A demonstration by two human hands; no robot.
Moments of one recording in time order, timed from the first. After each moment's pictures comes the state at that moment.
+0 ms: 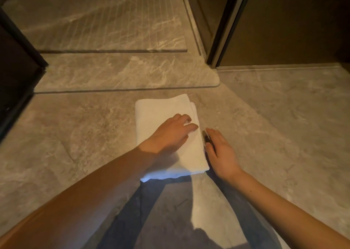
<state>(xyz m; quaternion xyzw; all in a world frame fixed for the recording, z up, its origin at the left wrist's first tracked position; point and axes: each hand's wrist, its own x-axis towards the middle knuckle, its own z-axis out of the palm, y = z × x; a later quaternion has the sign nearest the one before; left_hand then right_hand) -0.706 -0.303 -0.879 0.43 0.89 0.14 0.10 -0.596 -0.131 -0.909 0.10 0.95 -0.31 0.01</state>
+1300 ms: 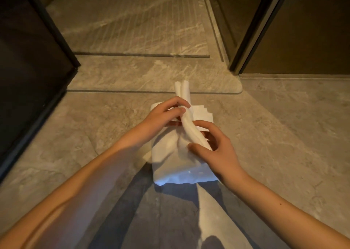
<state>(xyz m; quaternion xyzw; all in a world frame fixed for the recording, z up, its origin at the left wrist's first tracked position) -0.735 -0.381 -0.837 0.16 0.71 0.65 0.24 -0.611 -0.225 -0.820 0.08 0.75 -0.65 0.01</state>
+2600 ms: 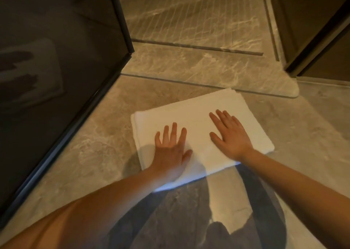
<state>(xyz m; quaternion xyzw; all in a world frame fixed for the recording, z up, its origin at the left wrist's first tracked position) -0.641 -0.480 -0.951 0.11 0.98 0.09 0.11 -0.700 -0.242 -0.936 -0.15 0.98 -0.08 0.09</state>
